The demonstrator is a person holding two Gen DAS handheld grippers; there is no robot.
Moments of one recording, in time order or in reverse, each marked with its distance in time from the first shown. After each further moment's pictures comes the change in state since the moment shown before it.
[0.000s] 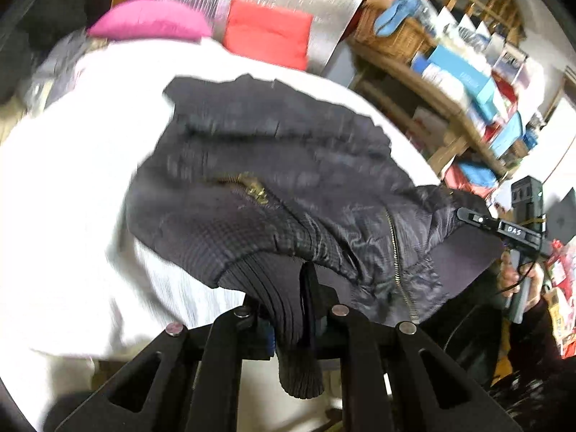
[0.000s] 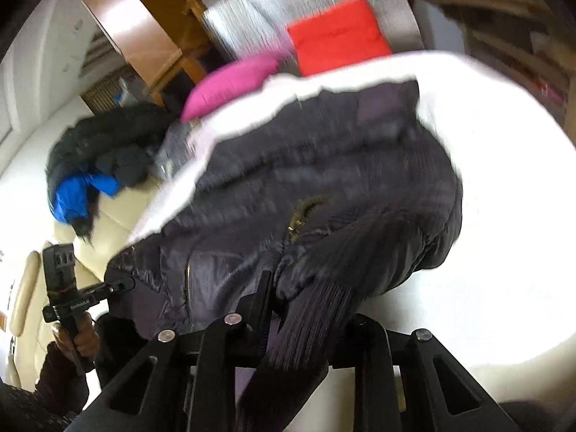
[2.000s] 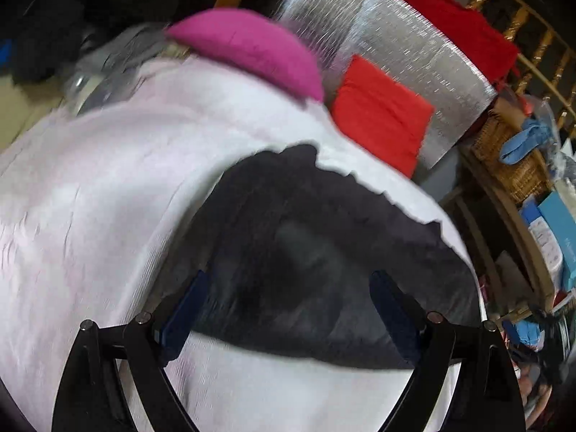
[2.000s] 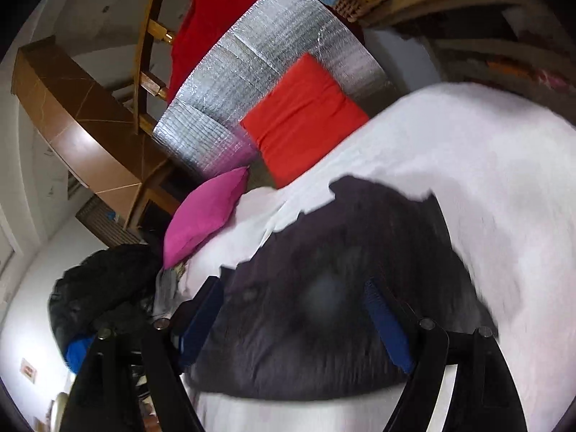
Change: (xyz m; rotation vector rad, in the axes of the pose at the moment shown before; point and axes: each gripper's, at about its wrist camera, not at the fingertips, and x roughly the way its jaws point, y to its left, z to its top) left arm 0.120 0.078 0.163 -0.436 -0.188 0.247; right arm 0.104 -0.053 0.179 0.343 -0.282 0.076
